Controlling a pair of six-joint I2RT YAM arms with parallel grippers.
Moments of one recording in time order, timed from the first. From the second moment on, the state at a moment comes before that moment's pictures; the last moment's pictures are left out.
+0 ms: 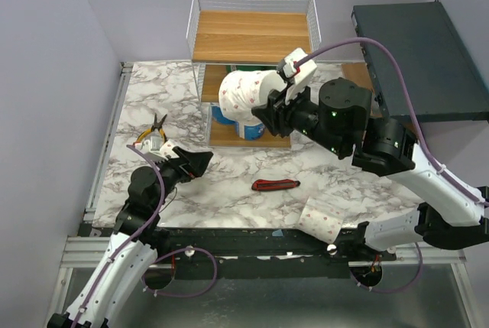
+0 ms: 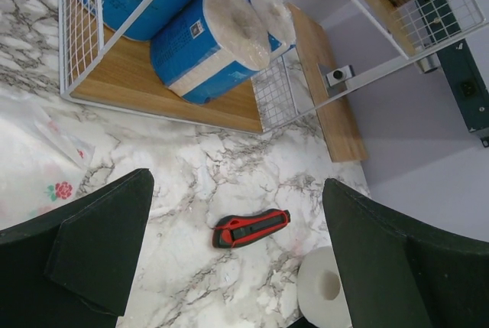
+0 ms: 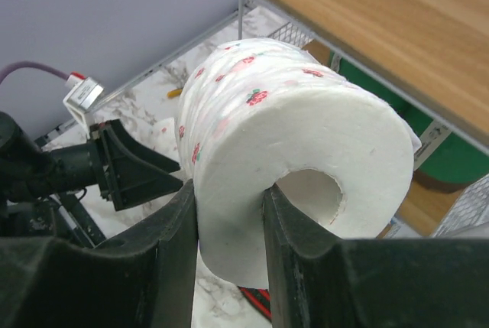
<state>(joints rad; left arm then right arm) -0.35 0.36 0.28 -0.05 0.12 -0.83 1.16 1.31 1.80 -0.68 0.37 0.07</state>
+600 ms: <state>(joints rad) -0.35 0.38 0.45 -0.06 0.08 -0.74 1.16 1.63 2.22 -0.60 0.55 -0.27</state>
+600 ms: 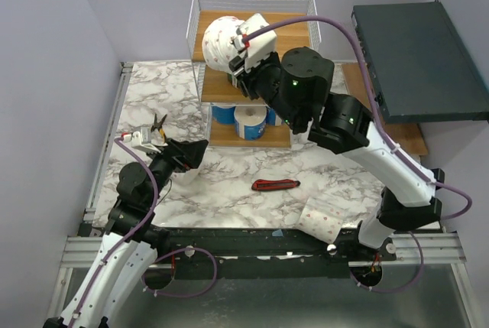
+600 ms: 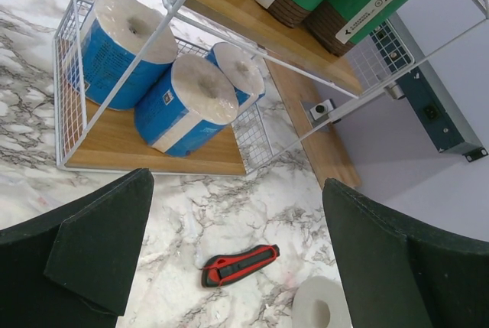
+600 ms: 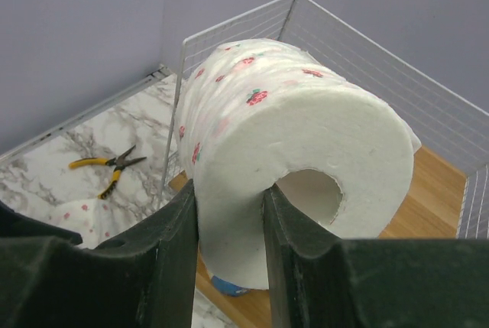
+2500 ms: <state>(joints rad) -0.35 0.23 0.45 -0.12 -0.11 -0.63 1.25 1.30 1.16 -0.56 0.20 -0.07</state>
